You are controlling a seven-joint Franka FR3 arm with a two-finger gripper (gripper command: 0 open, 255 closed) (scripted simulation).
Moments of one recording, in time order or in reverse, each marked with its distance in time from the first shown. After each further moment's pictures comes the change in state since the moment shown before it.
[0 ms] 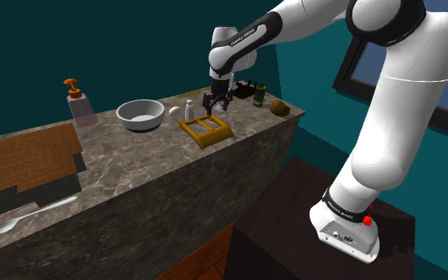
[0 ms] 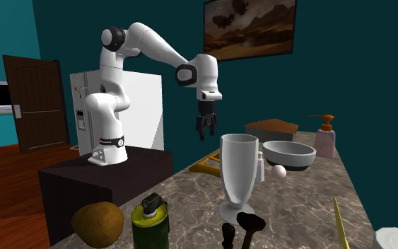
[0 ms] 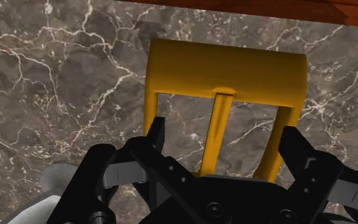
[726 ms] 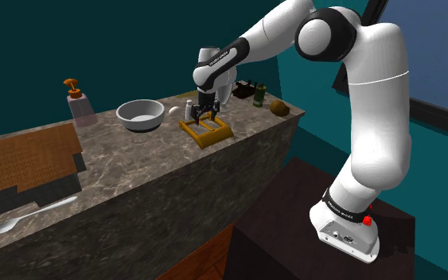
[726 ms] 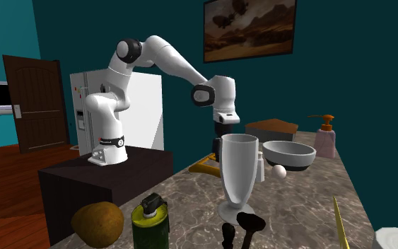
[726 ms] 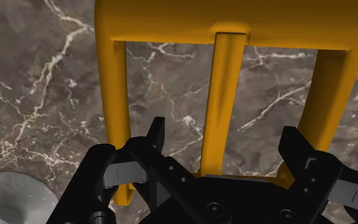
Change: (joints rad) arm -0.008 0.321 0.007 0.257 0.044 0.053 0.034
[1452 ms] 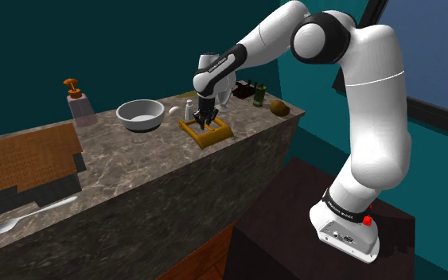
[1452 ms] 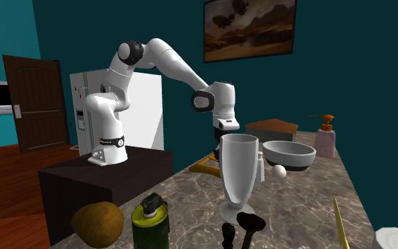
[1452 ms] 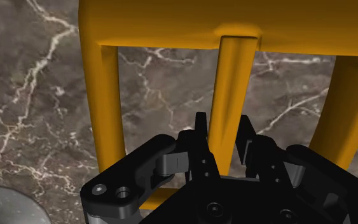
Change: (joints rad) arm -0.002 0.037 0.002 -0.009 0.005 0.046 -0.005
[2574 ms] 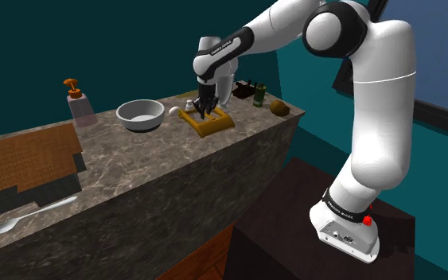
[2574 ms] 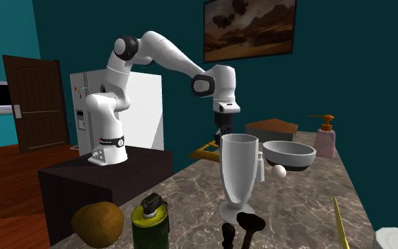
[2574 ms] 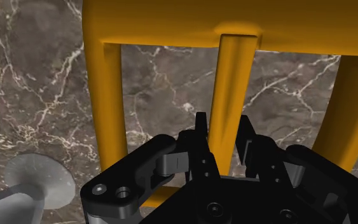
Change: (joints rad) arm 0.004 -0.095 -0.006 0.025 -0.011 -0.120 0.013
